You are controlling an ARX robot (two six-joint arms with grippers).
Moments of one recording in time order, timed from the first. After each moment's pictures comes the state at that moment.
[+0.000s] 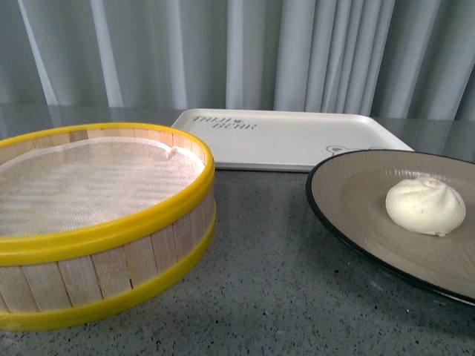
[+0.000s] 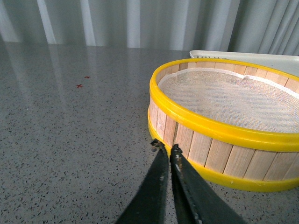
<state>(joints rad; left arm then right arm) 0.00 0.00 0.03 0.00 0.00 0.00 0.00 0.00 0.01 0.00 0.00 0.00</state>
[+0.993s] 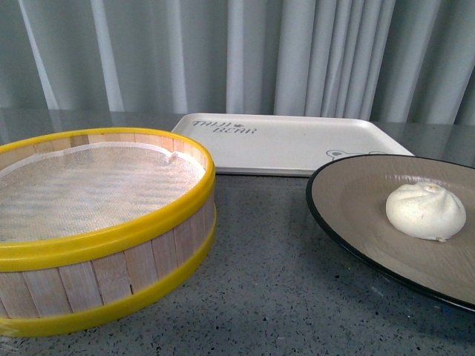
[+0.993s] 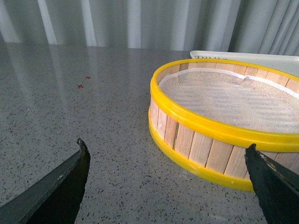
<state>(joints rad) 0.00 0.00 0.03 0.00 0.00 0.00 -0.40 0.79 0.39 0.06 -0.53 0.80</state>
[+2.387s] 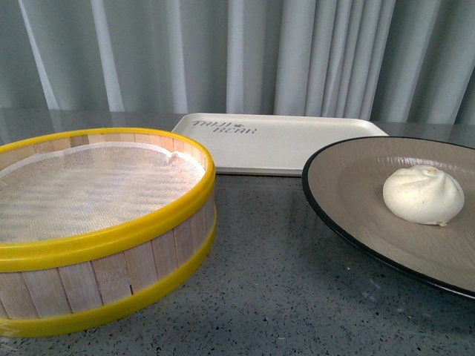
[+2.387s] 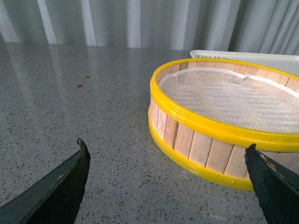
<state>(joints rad) 0.00 0.00 0.03 0.00 0.00 0.00 -0.12 1.02 0.39 0.18 -0.51 1.18</state>
